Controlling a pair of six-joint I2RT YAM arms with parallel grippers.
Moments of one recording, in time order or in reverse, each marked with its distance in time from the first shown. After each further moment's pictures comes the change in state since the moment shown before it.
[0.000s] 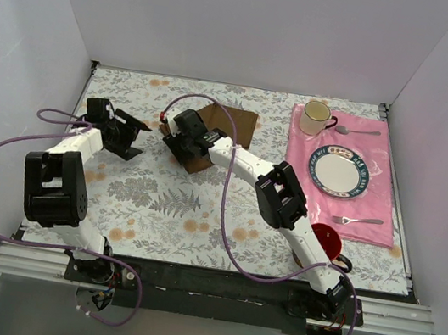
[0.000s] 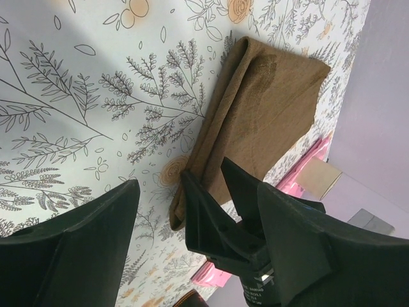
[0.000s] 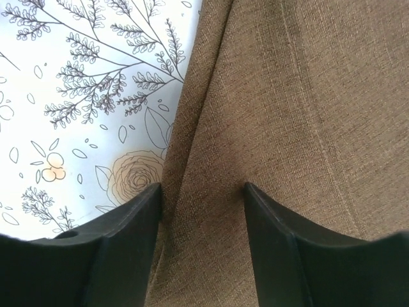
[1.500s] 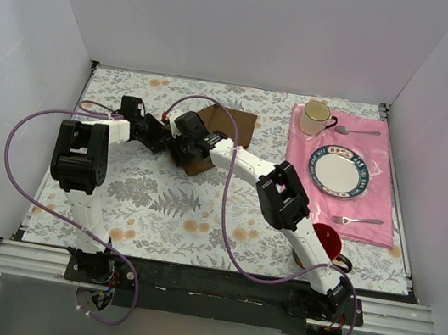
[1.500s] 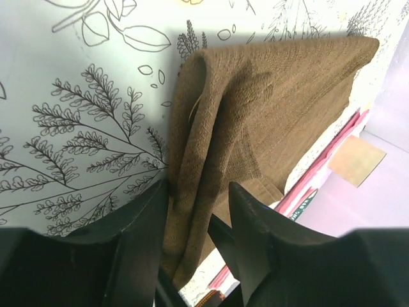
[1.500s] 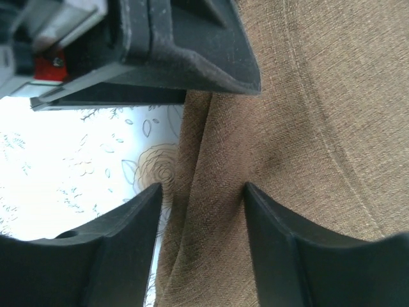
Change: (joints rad) left arm -0.164 0.354 0.178 0.145 0.035 0.020; right arm 0.005 -0.035 -0.073 0.041 -0.037 0.103
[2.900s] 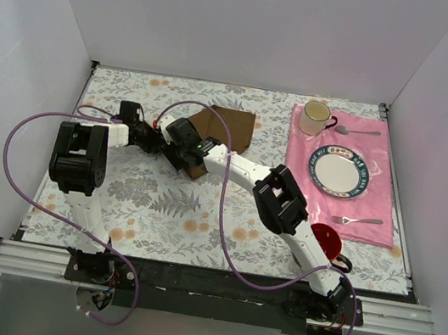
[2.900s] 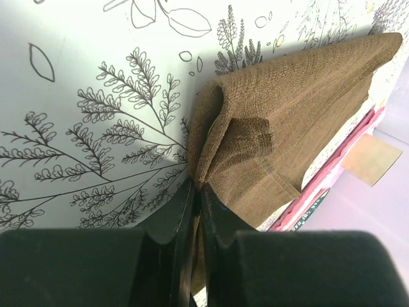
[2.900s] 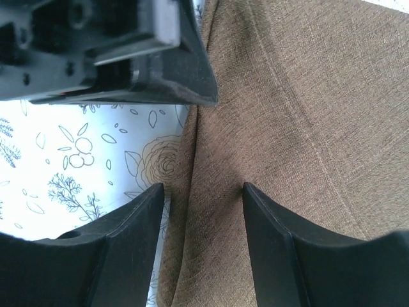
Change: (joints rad) left arm 0.000 -0.020 -0.067 0.037 0.006 0.023; right arm 0.050 -0.024 -0.039 0.017 0.146 -0.116
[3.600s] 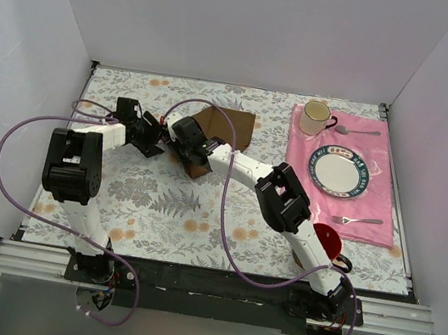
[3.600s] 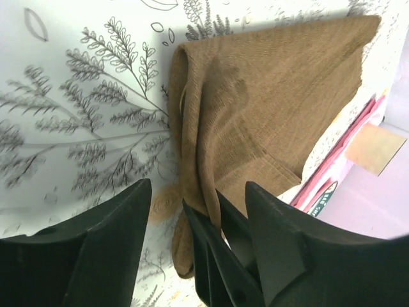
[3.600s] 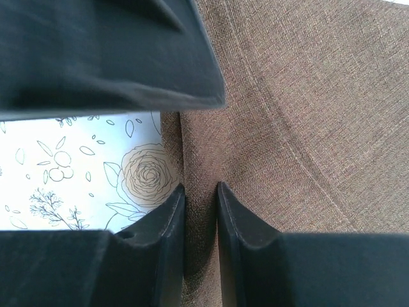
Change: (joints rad) left arm 0.001 -0.079 -0.017 -0.037 -0.020 0.050; right arm -0.027 -0.011 -0.059 0.079 -0.018 0.063
